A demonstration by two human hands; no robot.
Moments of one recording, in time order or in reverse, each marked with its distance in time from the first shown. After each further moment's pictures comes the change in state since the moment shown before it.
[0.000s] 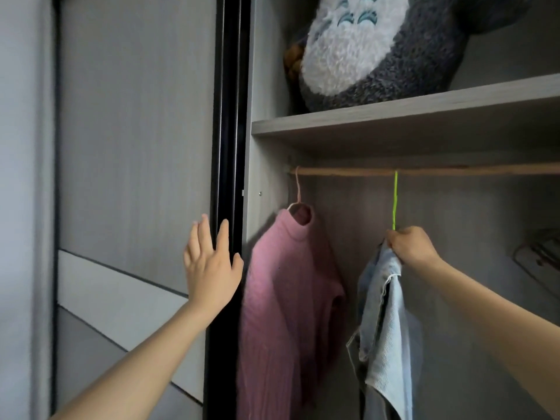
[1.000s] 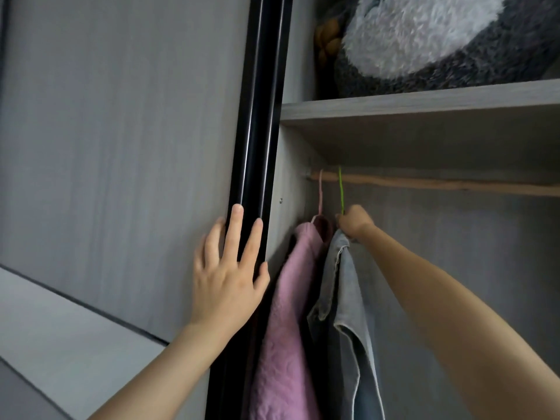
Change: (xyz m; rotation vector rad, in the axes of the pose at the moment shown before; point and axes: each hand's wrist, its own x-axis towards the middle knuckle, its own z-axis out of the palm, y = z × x) left_hand 0.064 -0.050 0.084 0.079 0.440 0.399; right_hand 0.156 -0.075 0.175 -0.249 -0.092 -0.074
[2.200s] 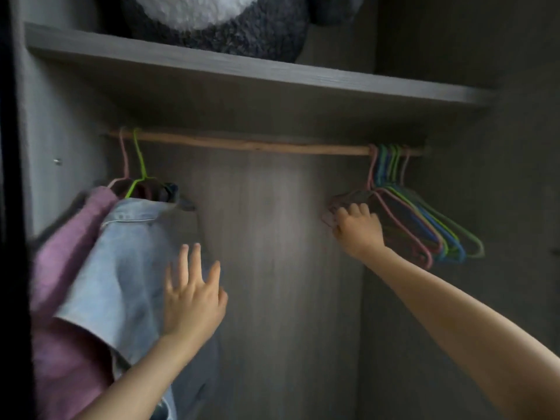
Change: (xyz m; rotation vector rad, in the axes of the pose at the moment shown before) left_hand -0.053 0.196 0.010 -0.487 -0.445 0.115; right_hand -0.220 0.200 -0.203 -1.020 0.291 0.186
